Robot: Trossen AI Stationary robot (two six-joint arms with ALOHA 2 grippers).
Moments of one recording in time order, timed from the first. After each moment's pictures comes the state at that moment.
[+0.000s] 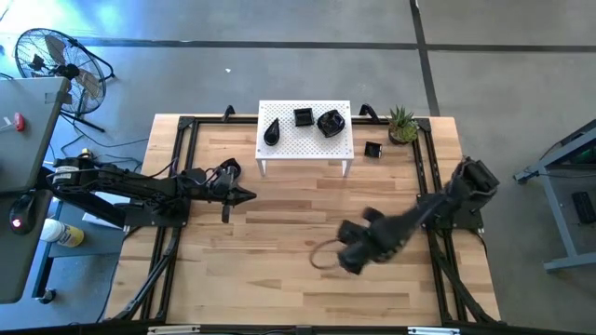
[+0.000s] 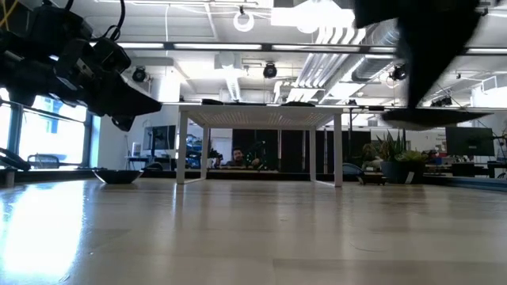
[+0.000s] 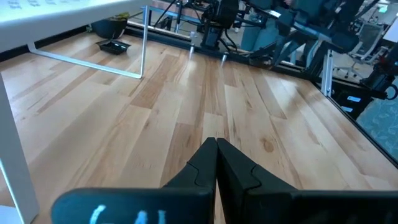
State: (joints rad) left arm 0.11 0.95 0.02 0.79 0.11 -0.21; right arm 0.51 1.71 1.29 -1.07 0.29 0.98
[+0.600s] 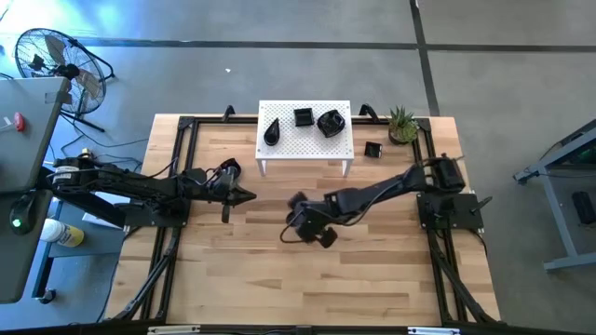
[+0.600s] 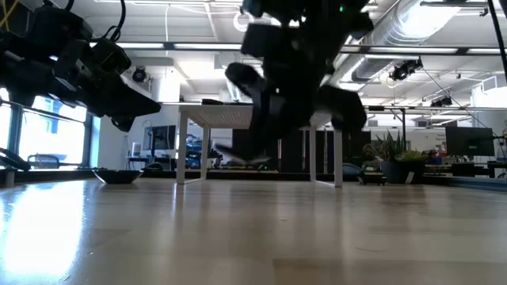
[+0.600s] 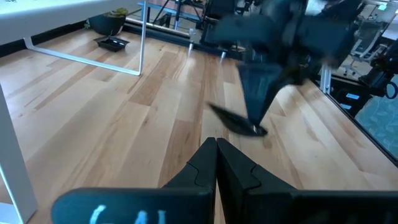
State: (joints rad) left arm 0.11 0.95 0.02 0.77 0.12 -0.21; right arm 0.16 1.93 1.29 -0.34 0.08 -0.65
